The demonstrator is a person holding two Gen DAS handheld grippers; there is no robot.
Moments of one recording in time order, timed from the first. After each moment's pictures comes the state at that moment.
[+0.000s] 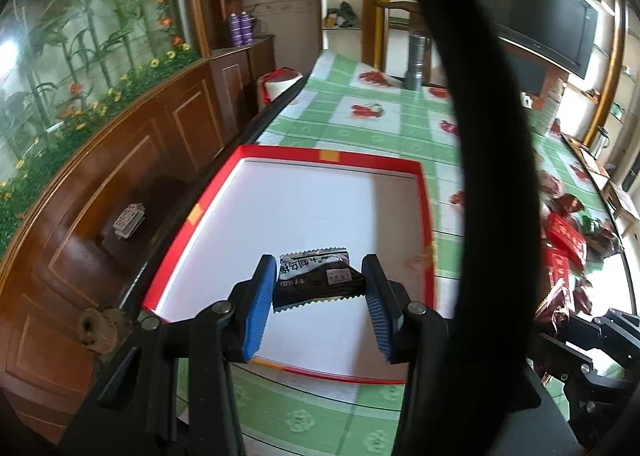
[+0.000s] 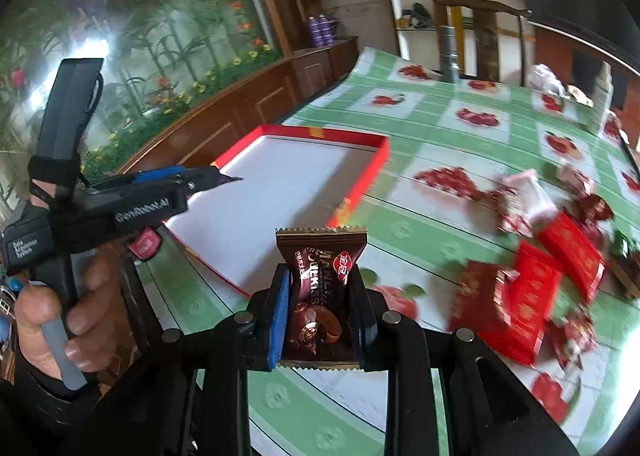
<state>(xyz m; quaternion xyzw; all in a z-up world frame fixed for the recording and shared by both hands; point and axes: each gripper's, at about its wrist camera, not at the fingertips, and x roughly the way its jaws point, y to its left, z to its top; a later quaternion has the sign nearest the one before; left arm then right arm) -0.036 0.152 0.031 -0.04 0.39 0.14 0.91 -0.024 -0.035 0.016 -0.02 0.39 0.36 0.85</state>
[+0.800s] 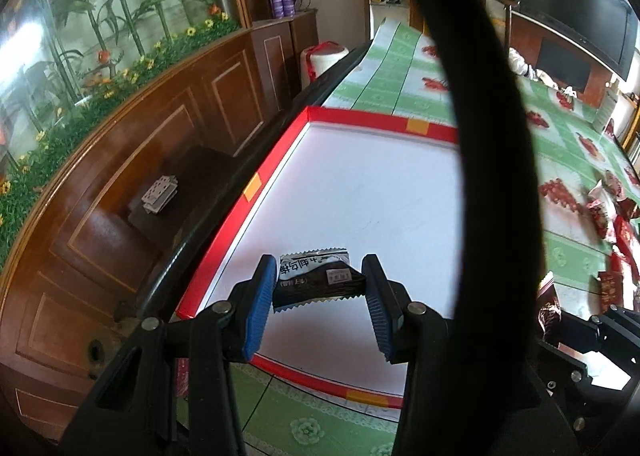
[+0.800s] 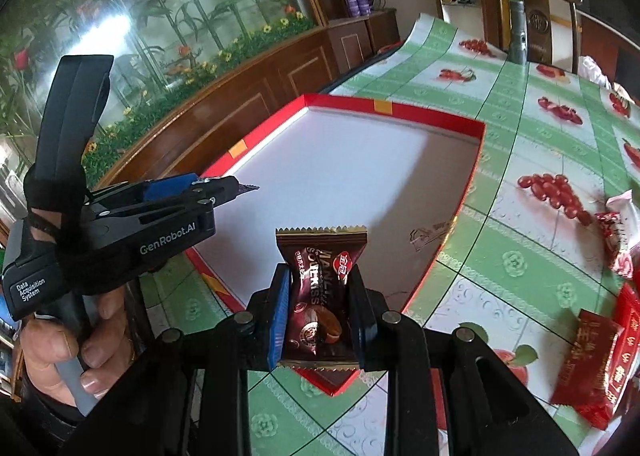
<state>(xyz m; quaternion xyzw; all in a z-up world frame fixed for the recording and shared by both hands) -0.017 0.217 -0.016 -0.05 0.43 0.20 0.88 0.006 0.055 -0.021 -0.03 0.43 0.40 0.81</state>
